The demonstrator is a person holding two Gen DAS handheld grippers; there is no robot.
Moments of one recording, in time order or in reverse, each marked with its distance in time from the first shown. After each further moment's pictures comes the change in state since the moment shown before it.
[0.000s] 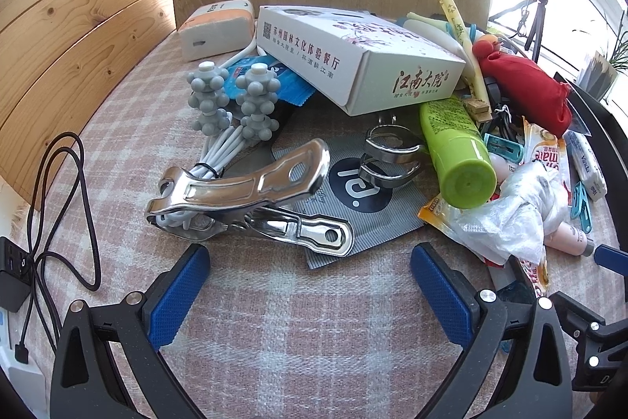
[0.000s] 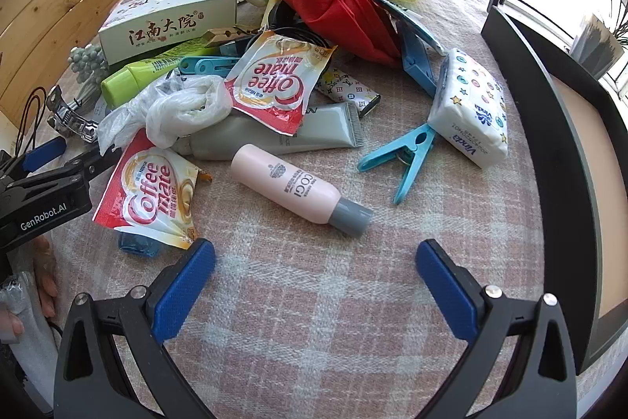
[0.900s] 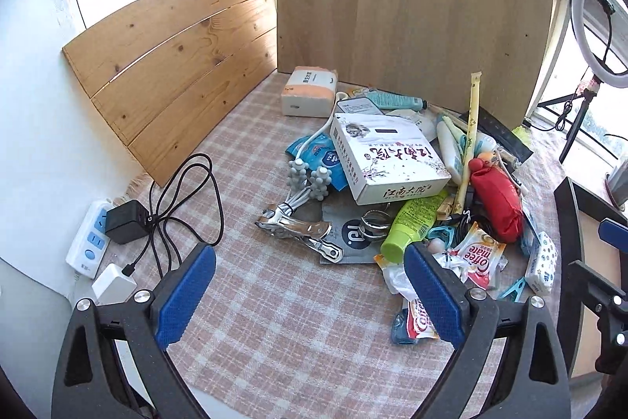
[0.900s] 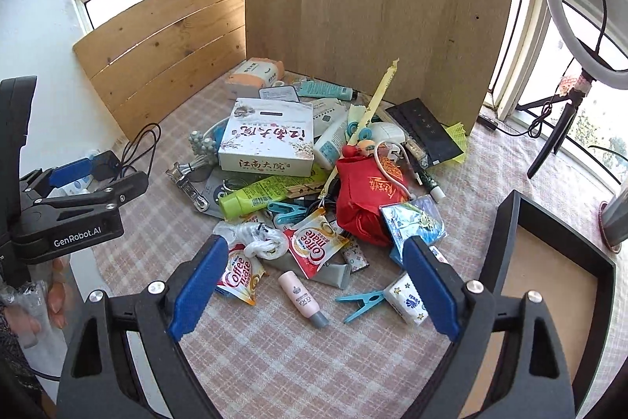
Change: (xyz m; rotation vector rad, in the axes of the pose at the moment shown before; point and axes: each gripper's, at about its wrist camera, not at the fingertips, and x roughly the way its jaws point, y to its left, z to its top) left arm -0.153 -0.034 0.054 -0.266 -0.043 0.259; right arm -0.136 -0.031 0.093 -0.356 -0.178 0.307
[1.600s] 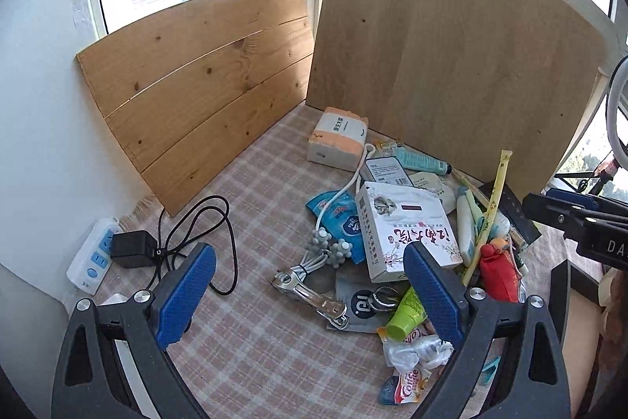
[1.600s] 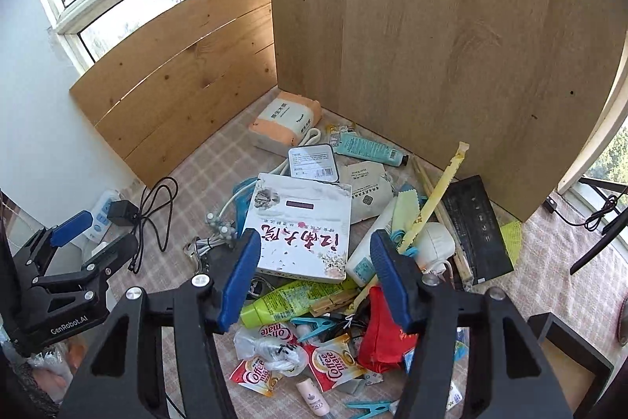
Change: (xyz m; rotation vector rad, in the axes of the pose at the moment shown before) left arm 0.033 0.035 0.065 -0.153 -0.009 0.000; right arm 0.096 0.005 0.142 -0.062 0.081 0.123
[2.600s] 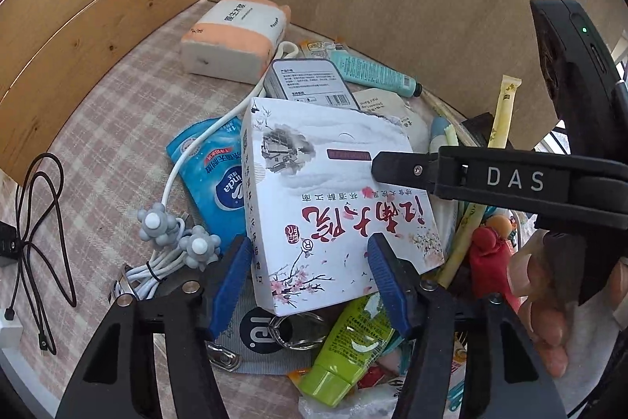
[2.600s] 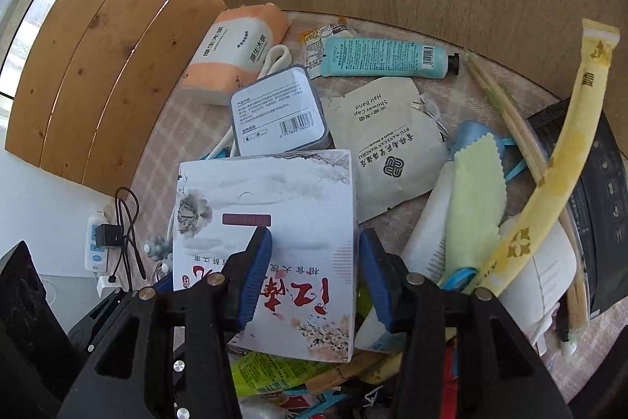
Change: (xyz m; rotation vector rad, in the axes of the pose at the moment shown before) left arm 0.137 -0.071 -0.003 0.031 0.310 -0.209; right arm 0.153 -0.050 0.003 0.277 0.315 0.229
